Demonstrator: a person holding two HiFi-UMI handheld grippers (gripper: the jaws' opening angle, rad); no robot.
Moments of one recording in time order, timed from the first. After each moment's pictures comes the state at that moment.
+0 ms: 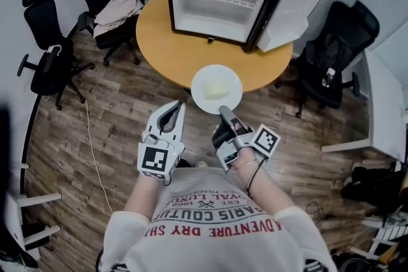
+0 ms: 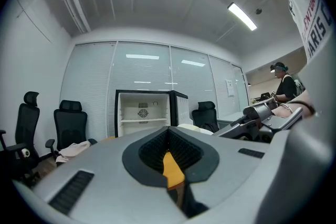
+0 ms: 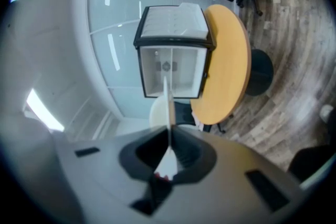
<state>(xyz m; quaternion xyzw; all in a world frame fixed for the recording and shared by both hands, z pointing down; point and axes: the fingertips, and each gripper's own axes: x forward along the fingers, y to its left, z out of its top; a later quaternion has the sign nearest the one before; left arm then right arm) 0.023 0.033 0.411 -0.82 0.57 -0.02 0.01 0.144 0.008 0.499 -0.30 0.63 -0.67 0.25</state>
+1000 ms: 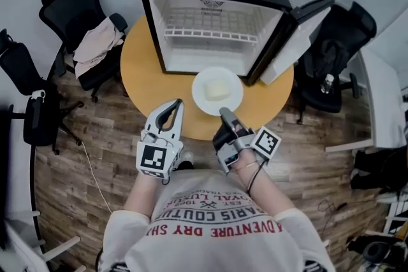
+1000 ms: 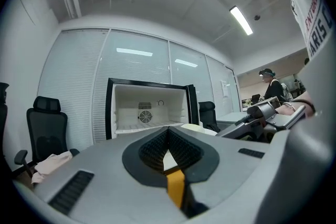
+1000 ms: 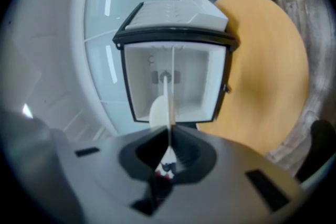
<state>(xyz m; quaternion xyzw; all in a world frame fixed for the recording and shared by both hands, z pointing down) -0.038 -0.190 0.412 -0.87 0.50 -0.02 0.02 0.091 -0.187 0.500 -0.35 0.61 -0.64 0.31</state>
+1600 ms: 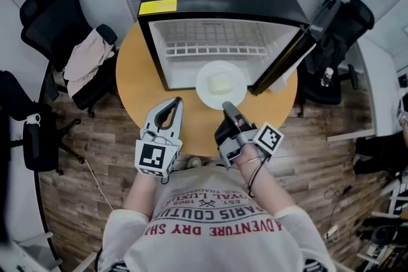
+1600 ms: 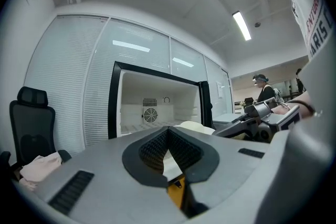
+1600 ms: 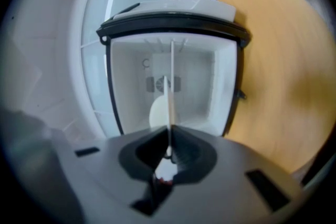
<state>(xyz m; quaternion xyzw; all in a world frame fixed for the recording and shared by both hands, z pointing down) -0.079 -0.292 0.418 -0.89 0.45 -0.02 -0.01 0.061 -0.282 0.498 -0.39 0.57 -0.63 0.35</state>
